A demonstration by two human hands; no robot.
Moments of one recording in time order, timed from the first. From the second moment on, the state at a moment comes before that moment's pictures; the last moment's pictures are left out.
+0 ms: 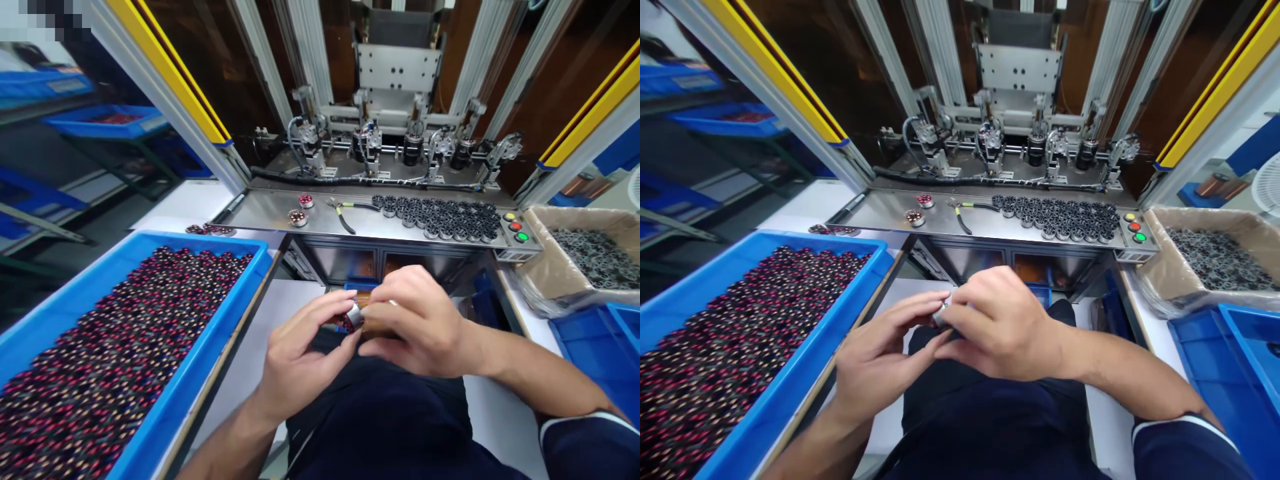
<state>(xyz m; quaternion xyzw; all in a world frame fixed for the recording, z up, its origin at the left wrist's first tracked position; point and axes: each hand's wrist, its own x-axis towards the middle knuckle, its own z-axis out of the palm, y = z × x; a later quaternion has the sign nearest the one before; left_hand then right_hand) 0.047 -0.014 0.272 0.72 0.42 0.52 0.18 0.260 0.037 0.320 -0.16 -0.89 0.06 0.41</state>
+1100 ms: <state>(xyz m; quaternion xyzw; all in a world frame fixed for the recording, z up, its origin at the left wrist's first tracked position) -0.016 -0.005 0.243 0.25 0.46 0.72 0.46 0.150 0.241 0.273 -0.53 -0.84 0.11 0.07</state>
